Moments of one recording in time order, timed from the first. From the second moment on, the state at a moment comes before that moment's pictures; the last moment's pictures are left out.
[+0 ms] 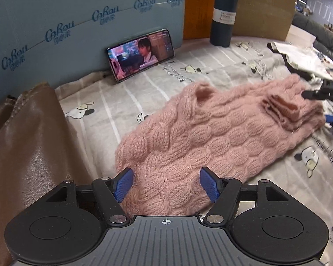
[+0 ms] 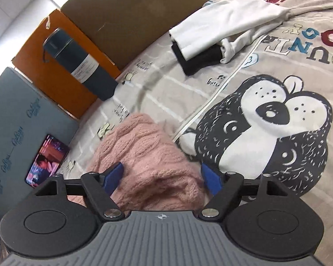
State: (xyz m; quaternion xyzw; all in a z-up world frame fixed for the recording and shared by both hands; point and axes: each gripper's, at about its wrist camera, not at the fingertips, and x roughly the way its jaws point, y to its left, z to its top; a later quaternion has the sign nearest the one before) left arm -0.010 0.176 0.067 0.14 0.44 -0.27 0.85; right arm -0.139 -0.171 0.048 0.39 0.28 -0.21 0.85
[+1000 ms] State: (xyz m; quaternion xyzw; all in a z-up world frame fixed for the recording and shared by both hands) left arm -0.050 0.296 0.145 -0.05 0.31 -0.22 0.92; right arm -0.093 0.119 0.113 -0.07 0.23 0.15 0.96
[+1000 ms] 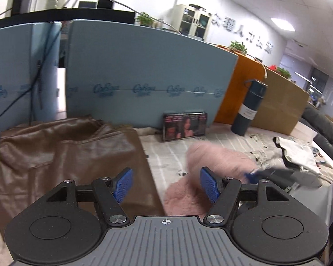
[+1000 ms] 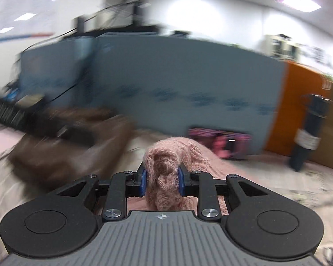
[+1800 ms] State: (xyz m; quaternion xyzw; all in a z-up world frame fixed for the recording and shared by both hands) left arm -0.019 0.198 0.076 0.10 0.37 -0.24 0.89; right arm -0.113 -0.006 0.107 0.13 0.33 0.05 0.93
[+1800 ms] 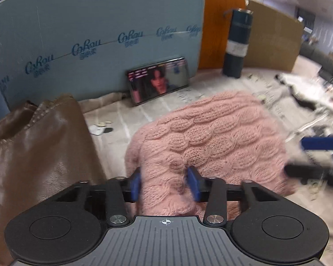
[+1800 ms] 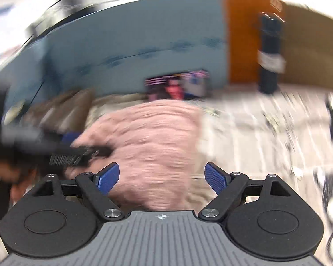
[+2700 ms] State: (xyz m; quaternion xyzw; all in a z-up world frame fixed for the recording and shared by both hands) left arm 0.015 0.194 0.046 0.03 0.45 -0.25 0.86; right arm -0.054 -0.034 0.062 0.32 0.40 0.06 0.85
